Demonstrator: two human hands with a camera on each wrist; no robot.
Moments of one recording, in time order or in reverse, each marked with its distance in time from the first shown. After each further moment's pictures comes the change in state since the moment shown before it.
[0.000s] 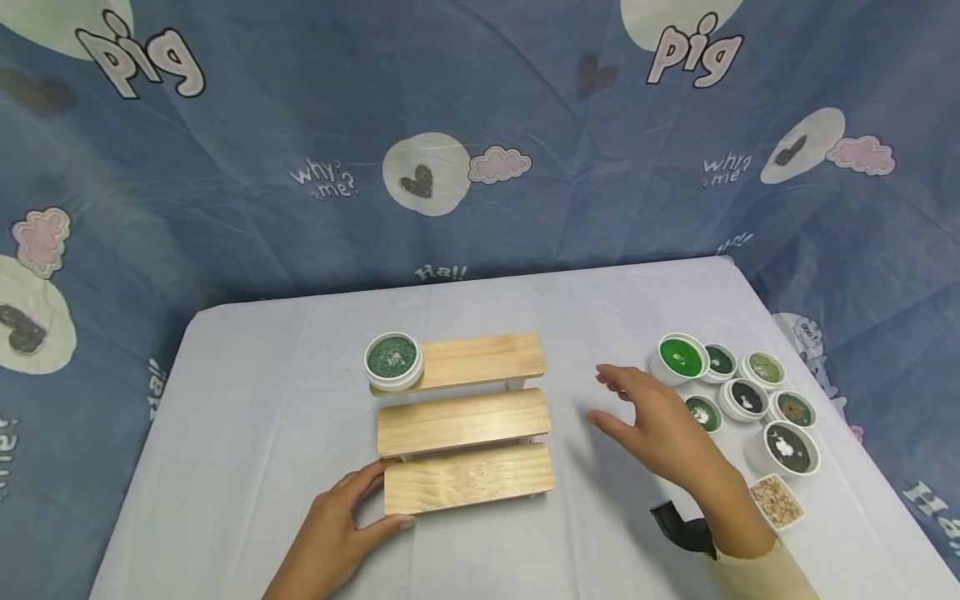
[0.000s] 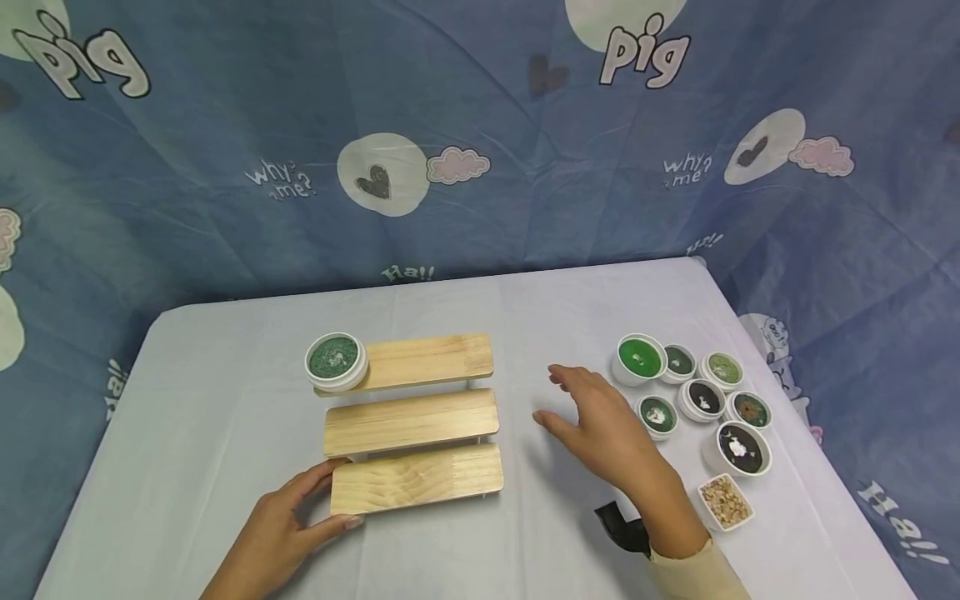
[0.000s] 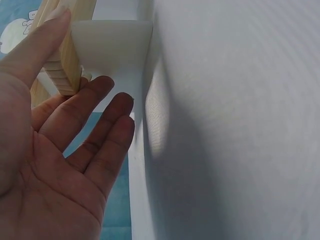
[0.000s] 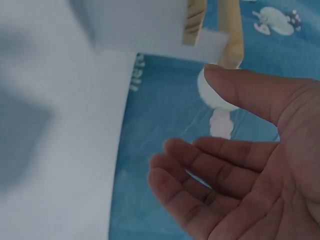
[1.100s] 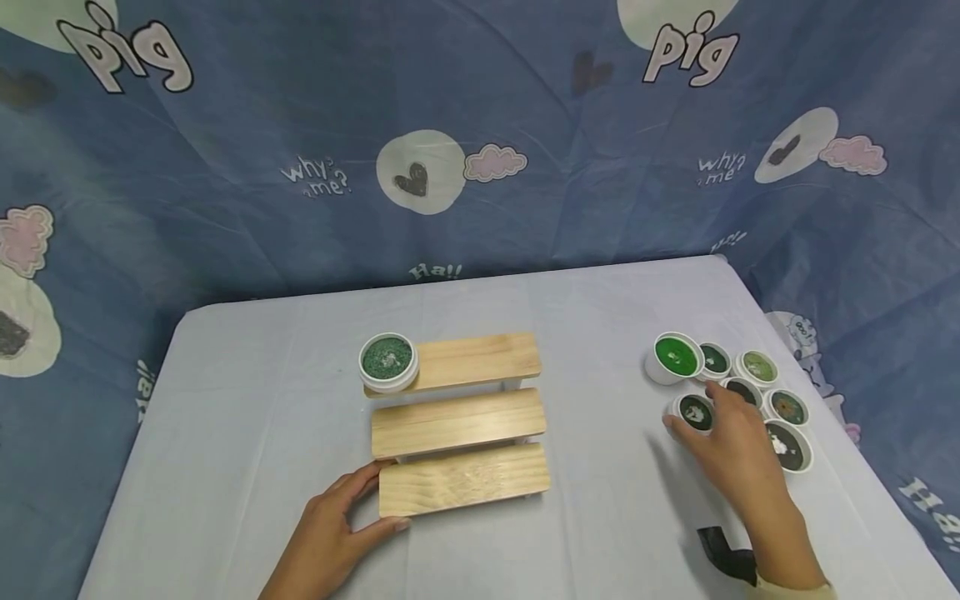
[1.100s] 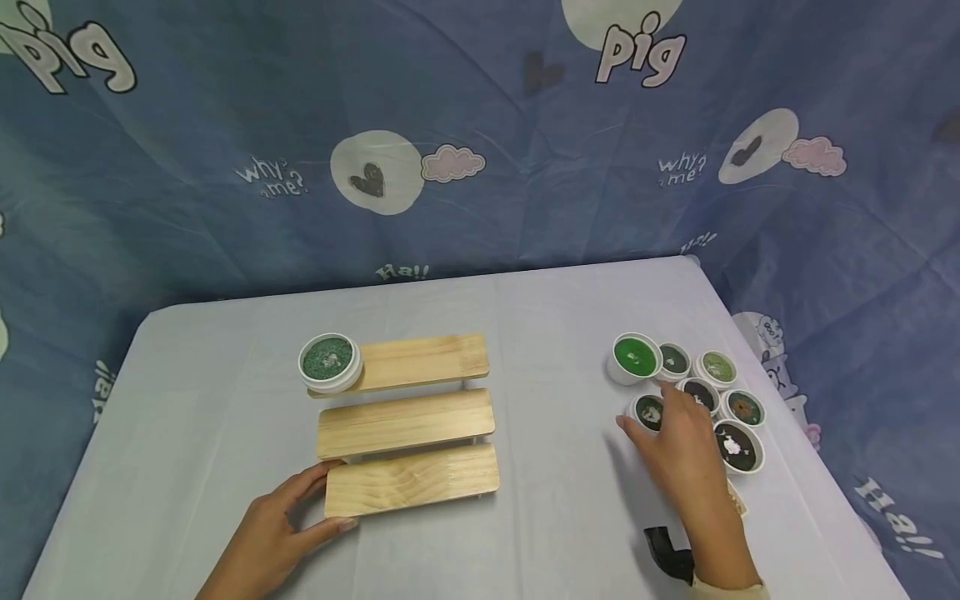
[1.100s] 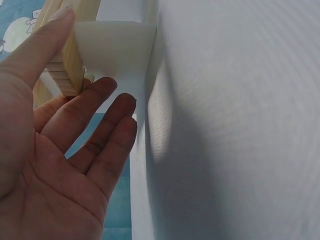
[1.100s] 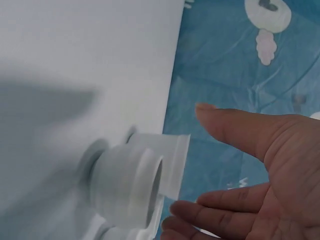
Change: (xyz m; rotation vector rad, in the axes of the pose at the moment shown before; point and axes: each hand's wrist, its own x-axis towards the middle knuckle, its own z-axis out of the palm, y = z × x) left_hand 0.002 0.002 0.000 -0.024 -0.018 -0.038; right_hand -0.045 0.067 -0.023 -0.184 0.086 0.461
